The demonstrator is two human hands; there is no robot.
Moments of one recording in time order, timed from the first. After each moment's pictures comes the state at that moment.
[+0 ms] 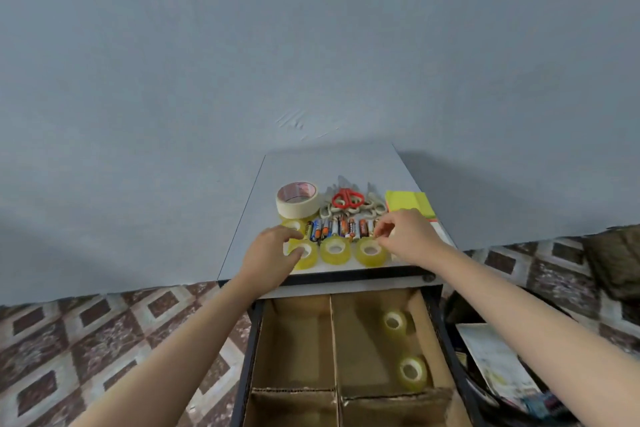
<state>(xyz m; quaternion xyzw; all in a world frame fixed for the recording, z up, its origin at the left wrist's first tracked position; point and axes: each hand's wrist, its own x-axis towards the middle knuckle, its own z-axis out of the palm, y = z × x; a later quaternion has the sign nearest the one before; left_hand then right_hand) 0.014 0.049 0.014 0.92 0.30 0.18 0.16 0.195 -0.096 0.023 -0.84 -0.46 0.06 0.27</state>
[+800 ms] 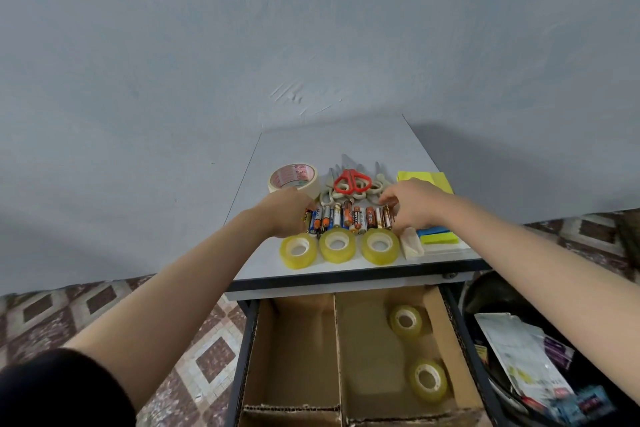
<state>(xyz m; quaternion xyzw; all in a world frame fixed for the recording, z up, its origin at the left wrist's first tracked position) 0.094 0.105 0.026 0.97 0.24 -0.07 -0.03 0.258 -0.047 0.012 -0.84 -0.51 0.12 0.09</state>
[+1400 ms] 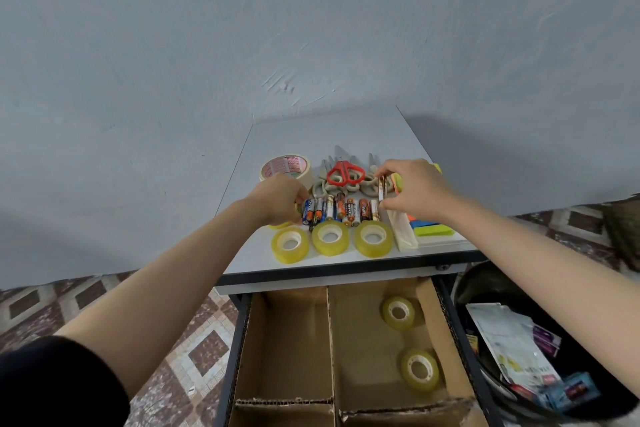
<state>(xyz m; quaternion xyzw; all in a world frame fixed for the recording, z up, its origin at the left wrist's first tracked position) 0.102 0.117 0.019 0.97 0.25 -0.03 0.01 0.255 -0.060 0.012 -0.82 -0.50 0.01 0.26</state>
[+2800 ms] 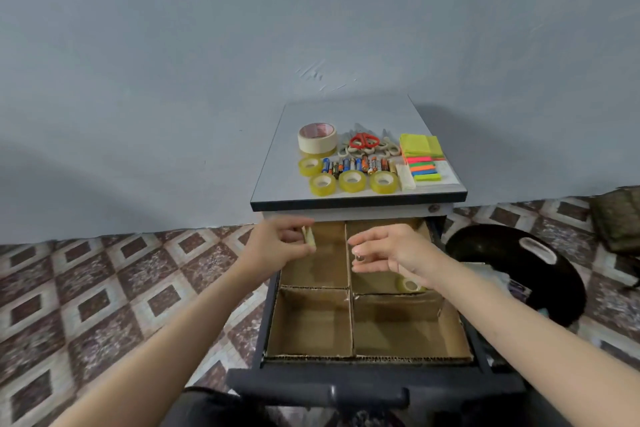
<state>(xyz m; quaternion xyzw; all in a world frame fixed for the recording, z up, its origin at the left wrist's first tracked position) -0.089 -0.033 0.002 0.81 0.33 0.19 0.45 0.073 -0.166 -0.009 -0.60 -0.27 0.50 0.56</state>
